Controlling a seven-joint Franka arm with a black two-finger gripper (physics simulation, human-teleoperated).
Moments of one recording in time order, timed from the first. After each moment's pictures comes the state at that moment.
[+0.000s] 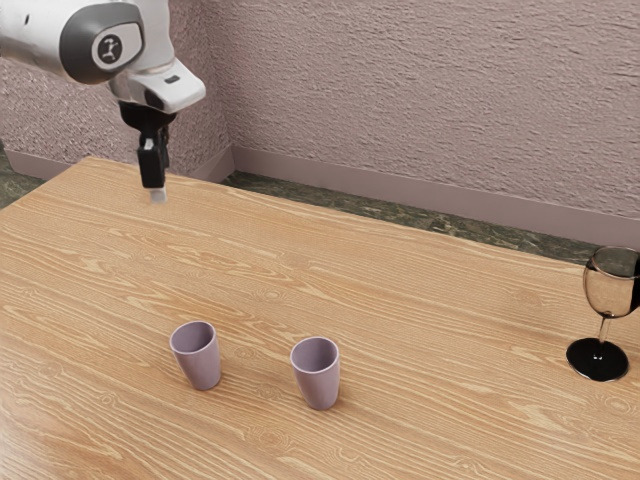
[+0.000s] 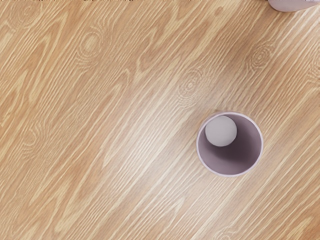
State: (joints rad) arm -0.08 -0.09 0.06 -1.74 0.16 1.66 0.89
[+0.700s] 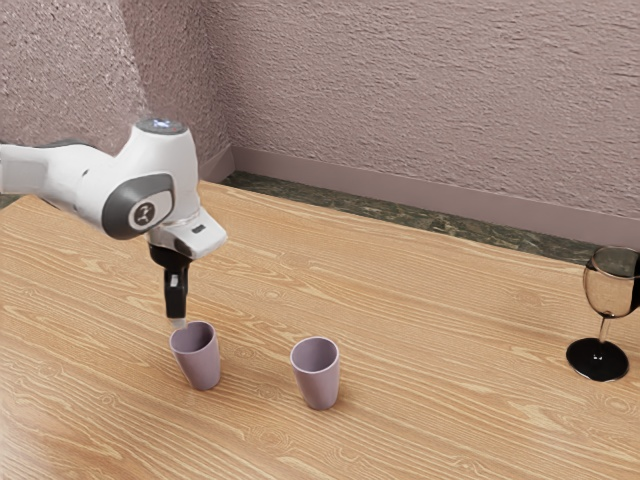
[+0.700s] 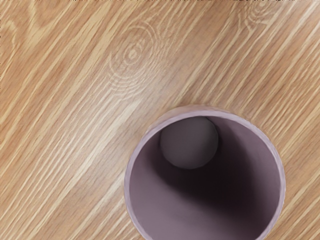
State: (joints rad) arm -0.05 -0.04 0.04 -2.25 0.17 2.13 0.81
